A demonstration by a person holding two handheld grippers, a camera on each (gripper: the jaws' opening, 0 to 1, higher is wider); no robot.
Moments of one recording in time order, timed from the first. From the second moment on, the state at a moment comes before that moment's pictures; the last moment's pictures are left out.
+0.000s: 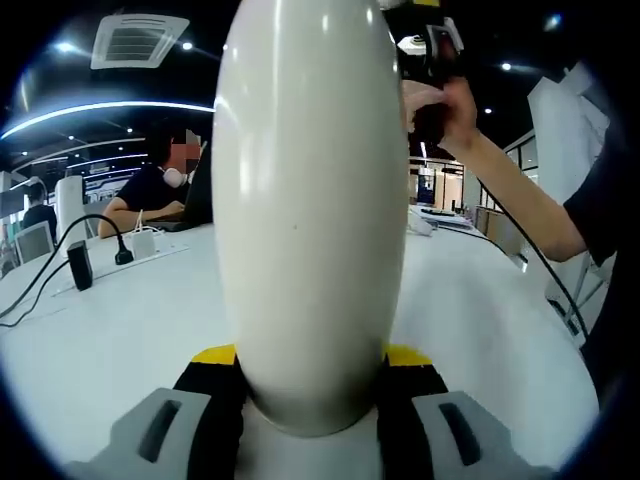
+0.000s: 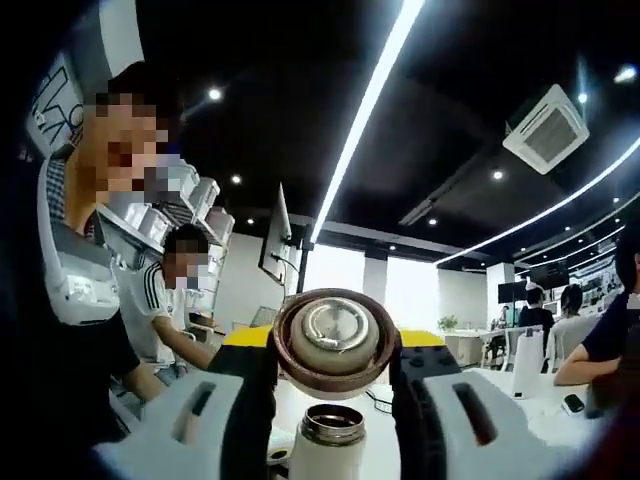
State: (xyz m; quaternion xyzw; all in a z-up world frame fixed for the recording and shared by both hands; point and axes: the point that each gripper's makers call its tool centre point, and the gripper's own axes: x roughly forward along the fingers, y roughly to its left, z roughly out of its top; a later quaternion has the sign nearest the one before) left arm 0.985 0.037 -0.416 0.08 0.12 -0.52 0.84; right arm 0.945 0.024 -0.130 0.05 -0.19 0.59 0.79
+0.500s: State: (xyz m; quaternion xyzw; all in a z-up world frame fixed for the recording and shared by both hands) left arm 0.986 0.038 -0.416 0.07 0.12 -0.52 0.85; right arm 0.928 -0.013 -0.129 0.02 -0.18 0.56 0.81
